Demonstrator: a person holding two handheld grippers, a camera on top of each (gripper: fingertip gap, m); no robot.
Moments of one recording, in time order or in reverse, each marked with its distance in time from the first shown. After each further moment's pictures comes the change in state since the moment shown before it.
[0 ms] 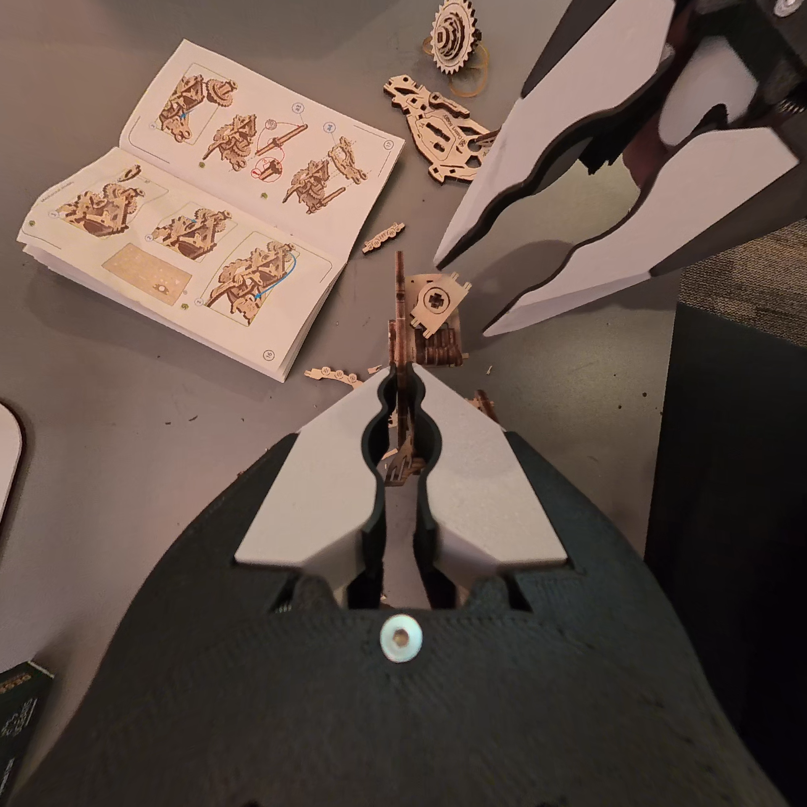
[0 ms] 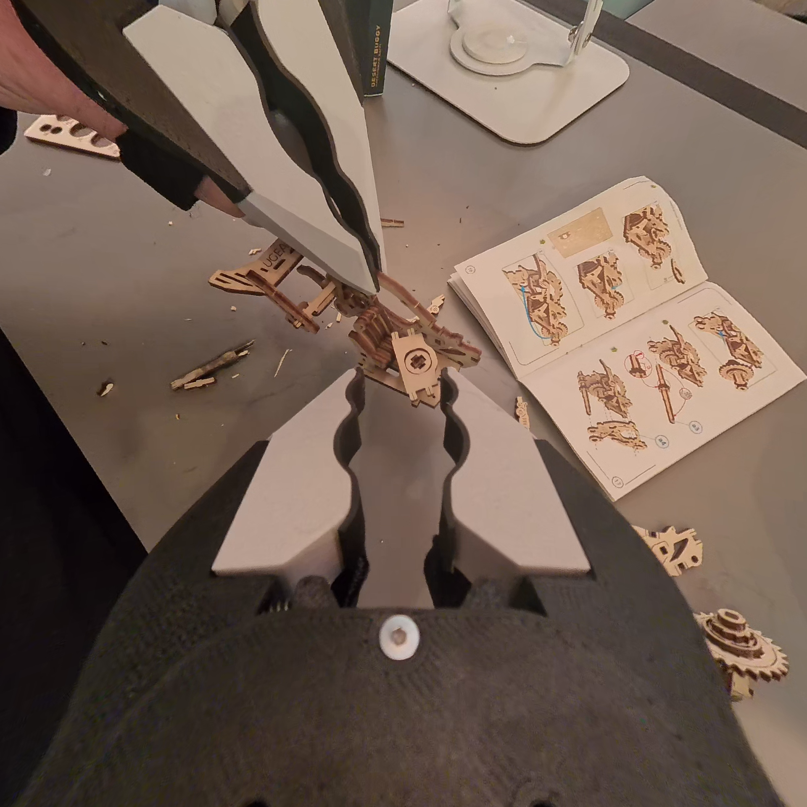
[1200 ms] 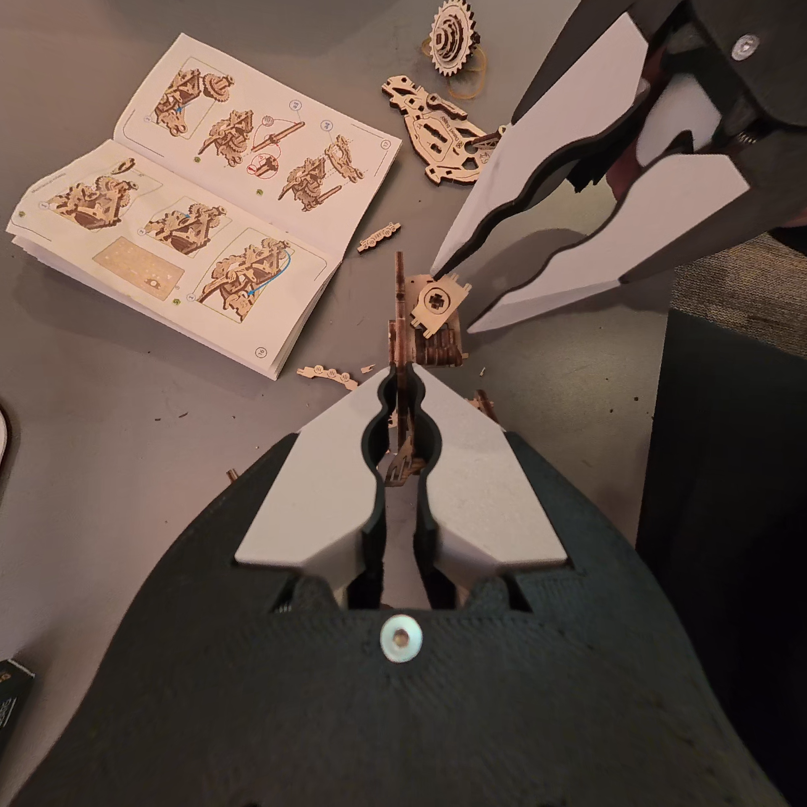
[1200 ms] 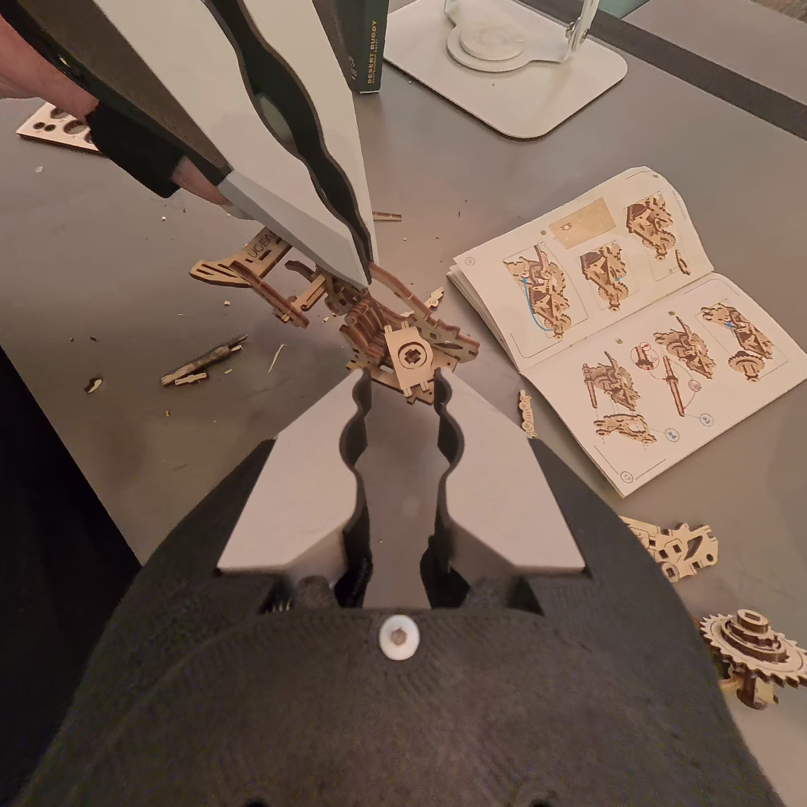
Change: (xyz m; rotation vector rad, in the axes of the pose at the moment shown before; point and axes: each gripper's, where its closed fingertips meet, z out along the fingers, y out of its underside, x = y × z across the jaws) left arm 0.004 0.000 0.000 0.004 0.000 -0.021; right arm 0.000 0.007 0.004 0.018 0.004 0.005
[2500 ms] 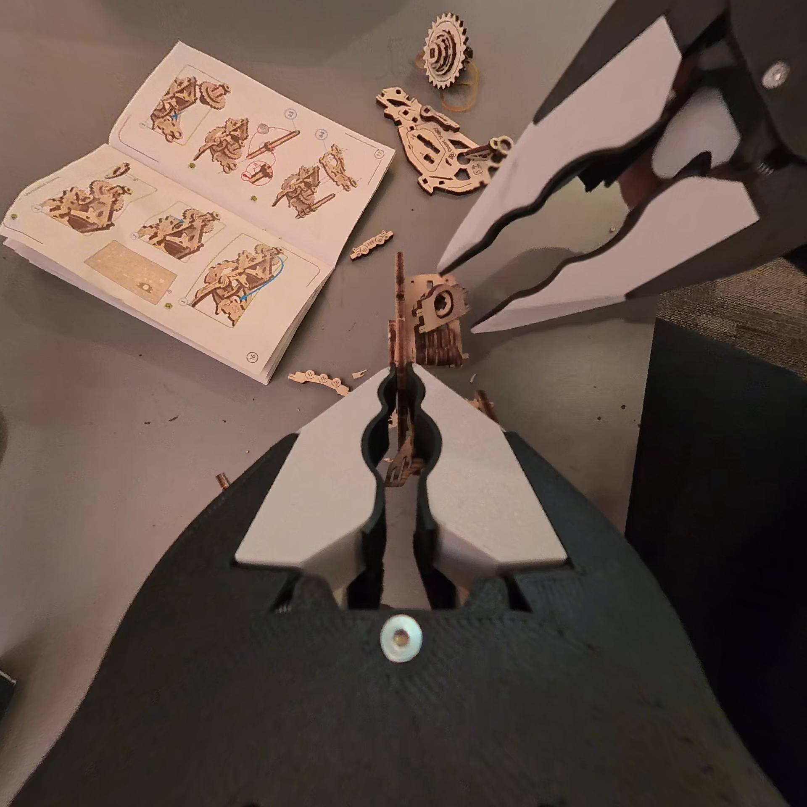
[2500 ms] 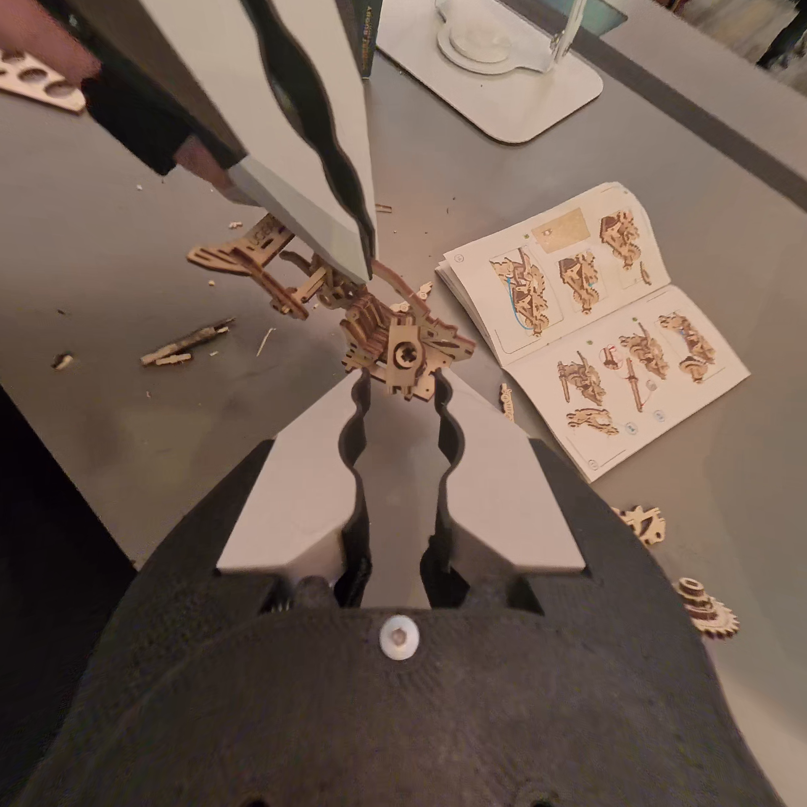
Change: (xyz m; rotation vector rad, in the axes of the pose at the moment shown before) left arm 0.005 -0.003 0.000 0.013 0.006 -0.016; right arm 0.001 0.001 -0.009 -0.022 0.076 -0.093
